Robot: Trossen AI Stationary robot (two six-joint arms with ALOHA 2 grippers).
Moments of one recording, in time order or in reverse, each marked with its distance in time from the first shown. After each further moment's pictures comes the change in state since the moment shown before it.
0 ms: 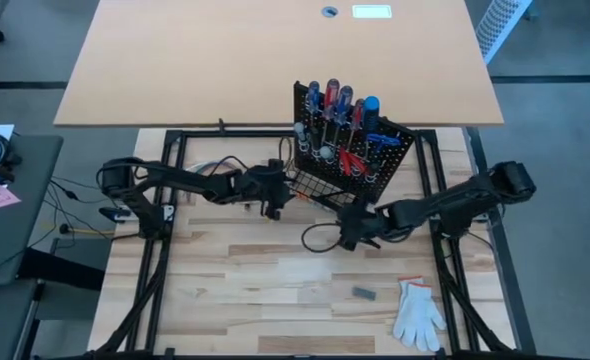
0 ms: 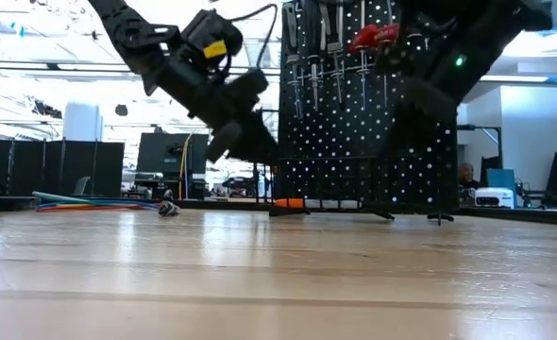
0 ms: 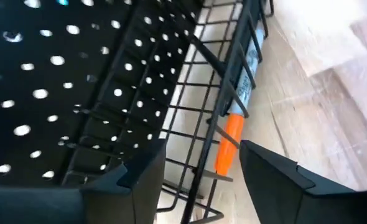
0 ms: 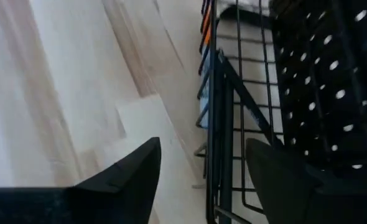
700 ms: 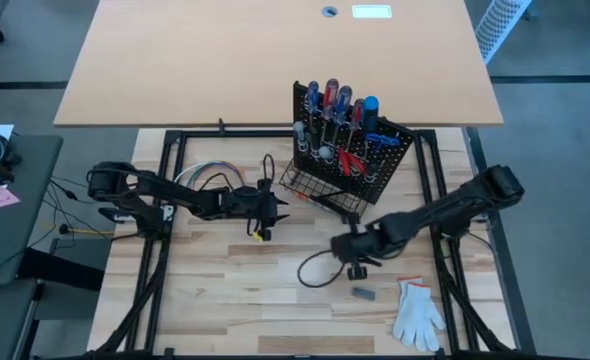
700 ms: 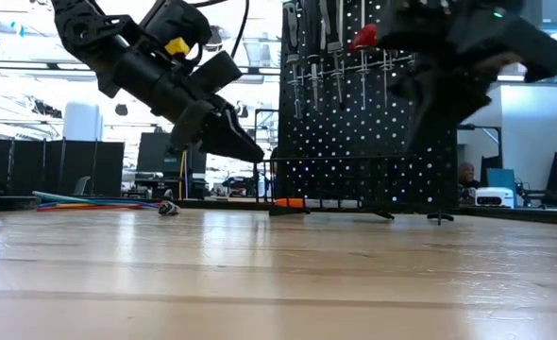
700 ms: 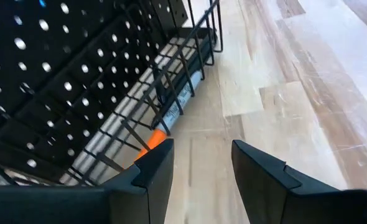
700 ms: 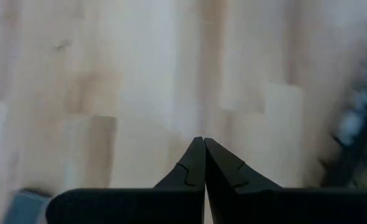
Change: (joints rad) left arm -0.143 -0.101 -0.185 0.161 0.002 -0.369; right arm 0.163 0.052 0.153 -0.201 -0.246 -0.139
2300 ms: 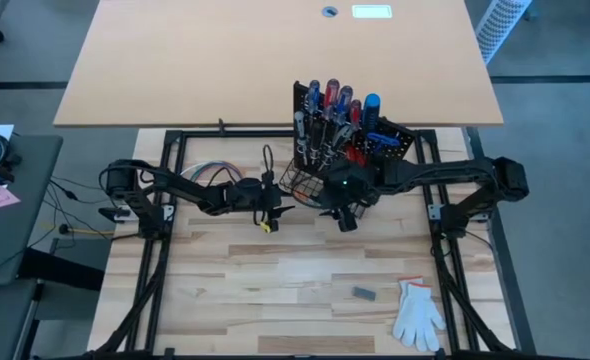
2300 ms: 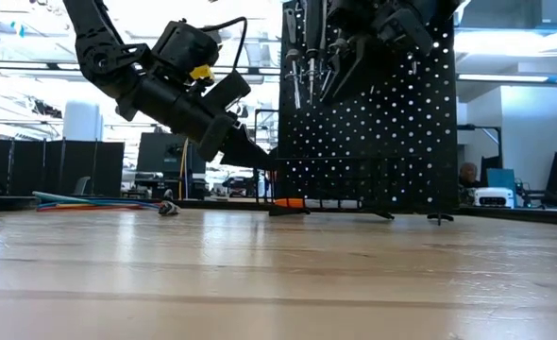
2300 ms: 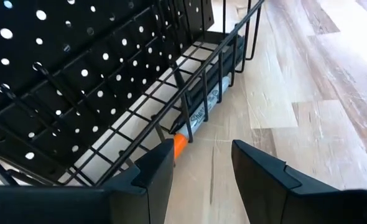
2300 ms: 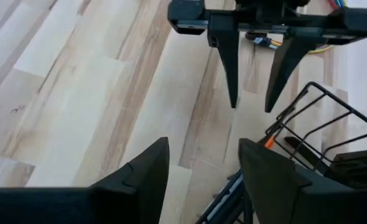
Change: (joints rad) left arm 0.092 0.128 0.000 0.199 0.075 -0.064; right arm -0.459 -0.041 0.162 0.109 -0.446 -0.636
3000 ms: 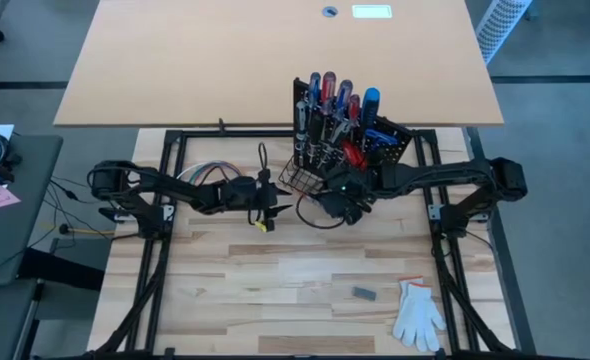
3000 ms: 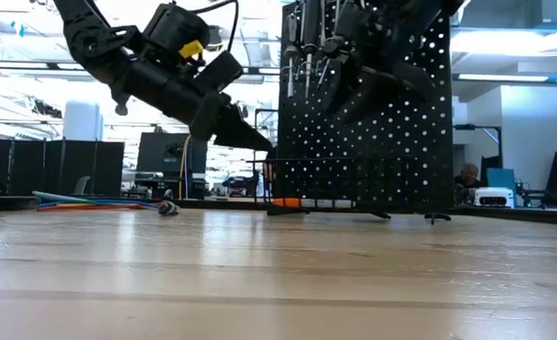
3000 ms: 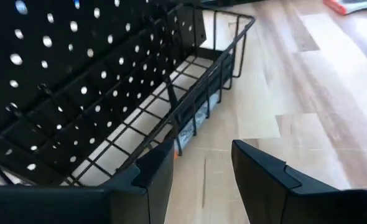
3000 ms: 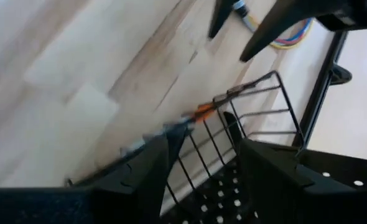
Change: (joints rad) left arm -0.001 -0.100 -0.005 -0.087 0.026 -0.014; right arm 0.039 0.004 -0.003 -0.057 0.323 -0.498
